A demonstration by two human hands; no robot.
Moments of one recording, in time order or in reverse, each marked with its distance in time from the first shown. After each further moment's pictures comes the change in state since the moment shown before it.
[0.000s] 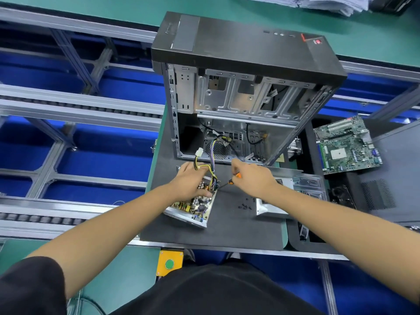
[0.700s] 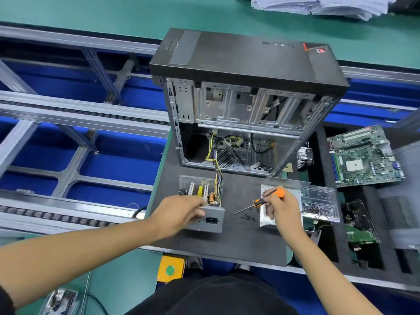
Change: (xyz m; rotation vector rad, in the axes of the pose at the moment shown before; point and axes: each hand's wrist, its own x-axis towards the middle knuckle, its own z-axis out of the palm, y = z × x) left_hand -0.089 0.036 -0.013 0.020 0.166 0.060; right_hand -0.068 0.046 0.032 1.224 0.425 0.273
